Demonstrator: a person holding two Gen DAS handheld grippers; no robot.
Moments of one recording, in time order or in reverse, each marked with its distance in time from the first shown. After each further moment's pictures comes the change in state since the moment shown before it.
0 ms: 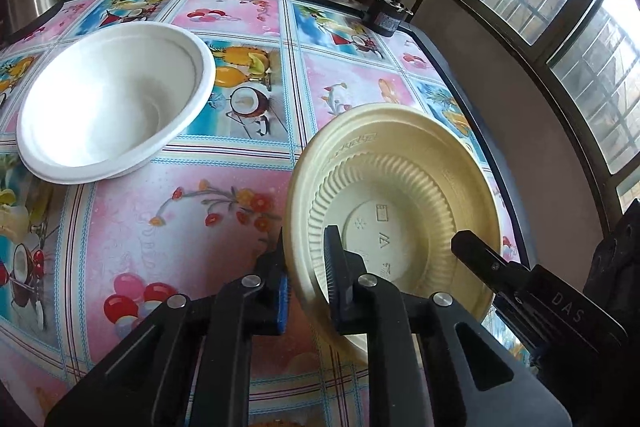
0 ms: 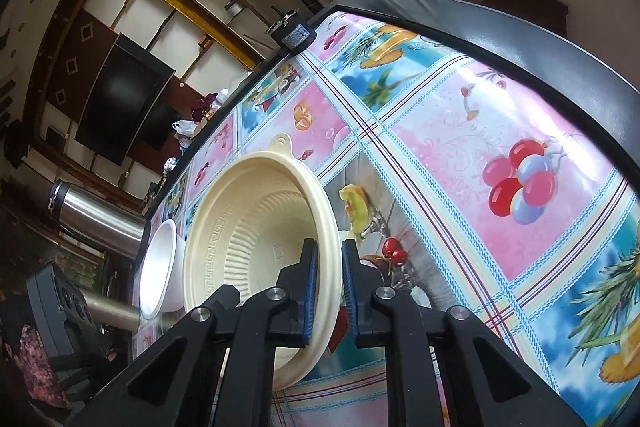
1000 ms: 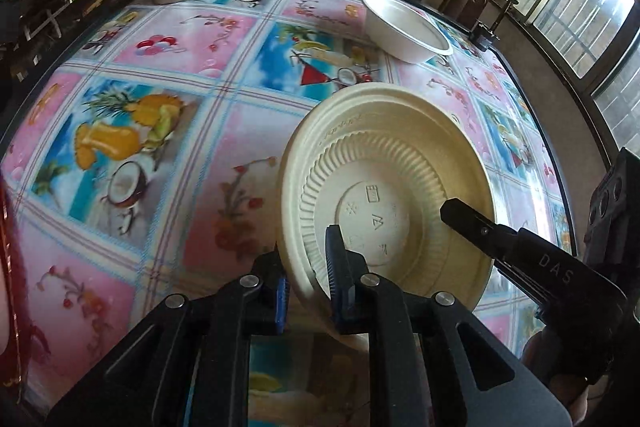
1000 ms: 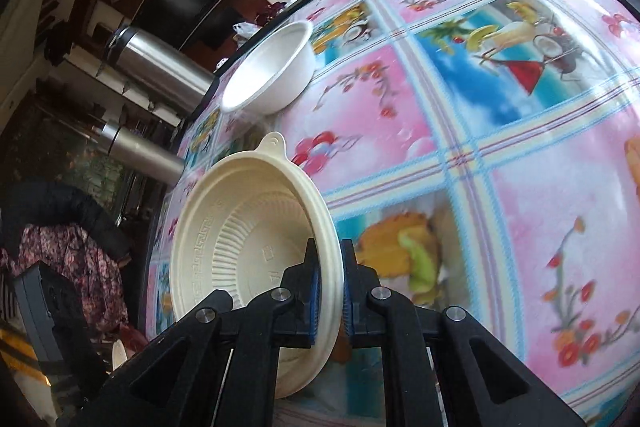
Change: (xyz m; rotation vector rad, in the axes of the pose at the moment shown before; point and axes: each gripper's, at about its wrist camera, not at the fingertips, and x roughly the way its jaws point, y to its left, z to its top) left arm -0.160 0.148 -0.152 -0.177 -0.030 0.205; right arm -0.003 0.102 -0.159 -0.252 0.263 0.140
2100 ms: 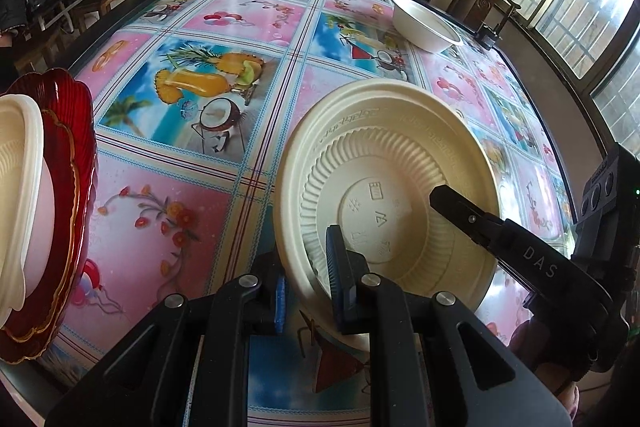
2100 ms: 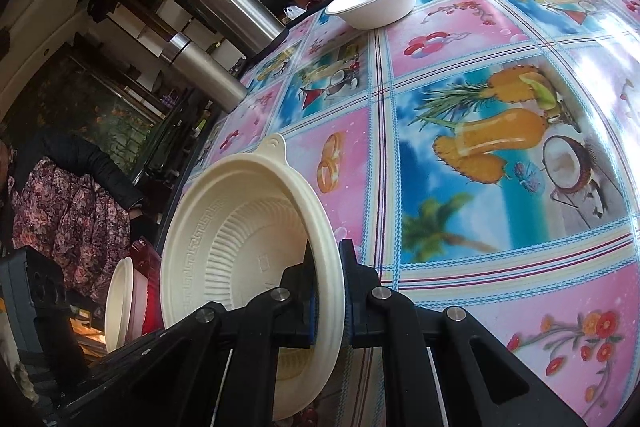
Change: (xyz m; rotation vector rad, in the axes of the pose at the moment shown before) left arm -0.036 0.046 -0.046 -0.014 -0.010 0.003; right arm 0.002 0.061 -0.103 -0.138 -0.012 0.074
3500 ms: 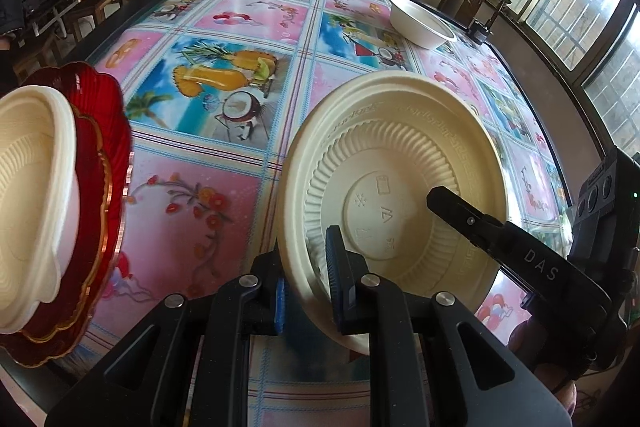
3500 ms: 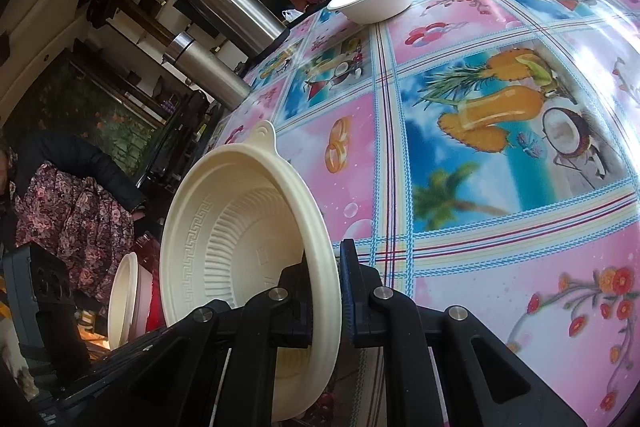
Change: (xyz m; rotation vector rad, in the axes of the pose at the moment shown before) left arm -0.016 0.020 -0.009 0.038 -0.001 -0.022; right arm -0.006 0.003 -0.017 0.027 -0.014 0.011
